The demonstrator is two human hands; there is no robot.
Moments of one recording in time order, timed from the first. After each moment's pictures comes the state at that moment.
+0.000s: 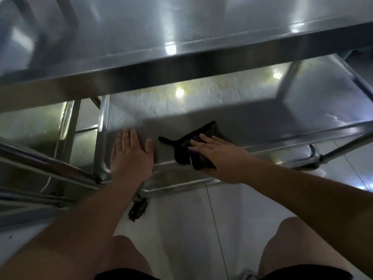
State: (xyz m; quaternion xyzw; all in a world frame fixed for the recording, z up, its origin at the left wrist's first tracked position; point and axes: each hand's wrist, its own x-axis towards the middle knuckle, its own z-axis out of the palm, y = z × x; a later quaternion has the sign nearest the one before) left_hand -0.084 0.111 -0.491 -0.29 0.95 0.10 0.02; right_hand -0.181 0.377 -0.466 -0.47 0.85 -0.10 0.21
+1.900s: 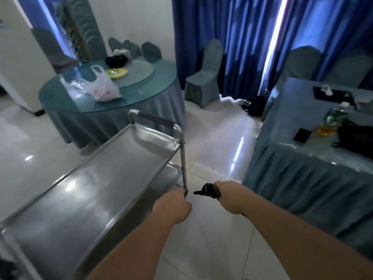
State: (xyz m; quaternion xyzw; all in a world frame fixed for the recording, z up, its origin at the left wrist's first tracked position) left_hand 0.035 0.442 0.098 0.28 0.92 0.08 0.27; right_hand 0.135 0.636 0.120 0.16 0.96 -0.14 0.20
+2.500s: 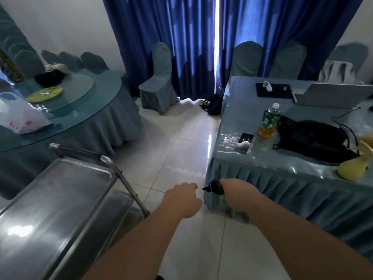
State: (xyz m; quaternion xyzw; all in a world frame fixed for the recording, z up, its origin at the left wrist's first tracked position) left_hand 0.073 0.797 0.122 0.44 0.87 0.00 0.25; right_hand 0.202 0.949 0.124 0.30 0.92 -0.16 0.21
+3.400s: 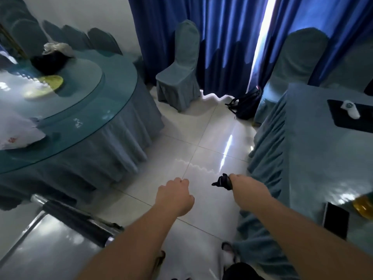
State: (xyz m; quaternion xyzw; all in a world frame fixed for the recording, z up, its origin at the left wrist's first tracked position) left_hand -0.389 0.958 0.082 0.38 0.90 -0.05 0.23; right_hand -0.246 1.144 0.089 0.29 0.93 -0.08 0.20
